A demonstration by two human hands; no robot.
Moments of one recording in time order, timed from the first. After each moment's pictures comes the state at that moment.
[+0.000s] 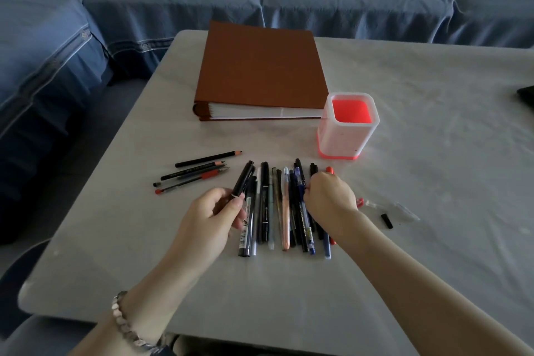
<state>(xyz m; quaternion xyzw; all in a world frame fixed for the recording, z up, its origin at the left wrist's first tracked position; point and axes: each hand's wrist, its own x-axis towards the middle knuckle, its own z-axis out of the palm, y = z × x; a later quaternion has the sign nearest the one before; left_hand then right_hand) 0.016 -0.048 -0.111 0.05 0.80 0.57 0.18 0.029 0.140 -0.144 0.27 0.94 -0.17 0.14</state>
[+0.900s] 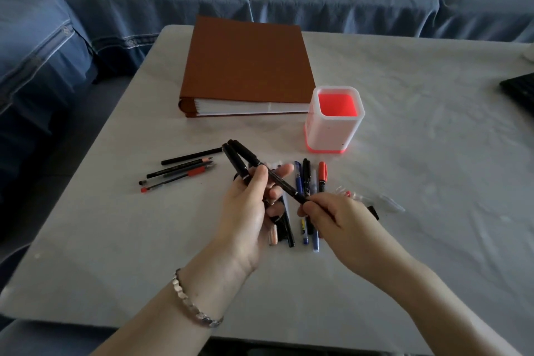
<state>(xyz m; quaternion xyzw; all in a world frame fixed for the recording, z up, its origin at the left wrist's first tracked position) 0.035 0.024 -0.092 -0.11 0.49 0.82 0.28 0.111 0.134 -0.086 0.14 0.89 -0.42 0.05</state>
